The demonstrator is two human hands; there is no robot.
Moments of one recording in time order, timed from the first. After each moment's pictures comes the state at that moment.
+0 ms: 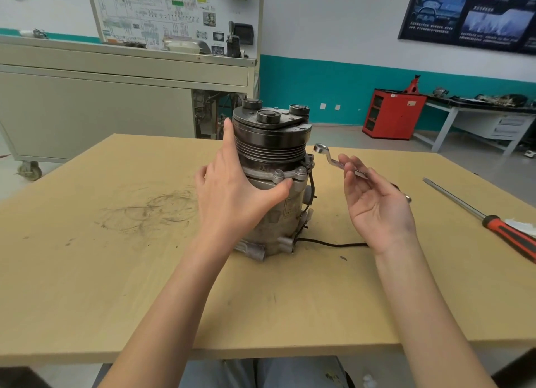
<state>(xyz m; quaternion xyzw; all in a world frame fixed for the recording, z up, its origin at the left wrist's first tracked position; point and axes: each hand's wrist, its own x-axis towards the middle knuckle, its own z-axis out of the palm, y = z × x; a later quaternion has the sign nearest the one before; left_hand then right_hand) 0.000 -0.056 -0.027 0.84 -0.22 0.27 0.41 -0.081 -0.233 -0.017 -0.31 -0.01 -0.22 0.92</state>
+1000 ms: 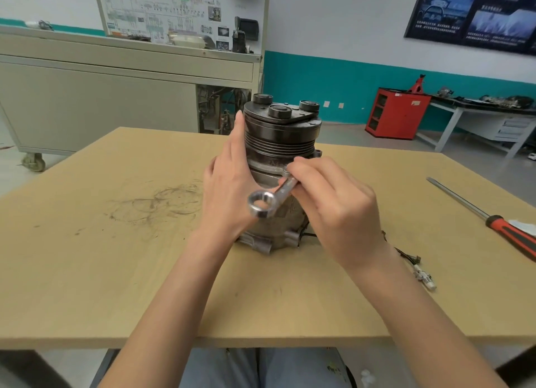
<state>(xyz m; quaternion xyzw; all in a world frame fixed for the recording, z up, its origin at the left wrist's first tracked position) 0.003 -0.044 -0.029 0.82 -0.27 0.27 0.42 -0.089 -0.165 -0.009 -0.78 -0.19 -0.59 0.00</state>
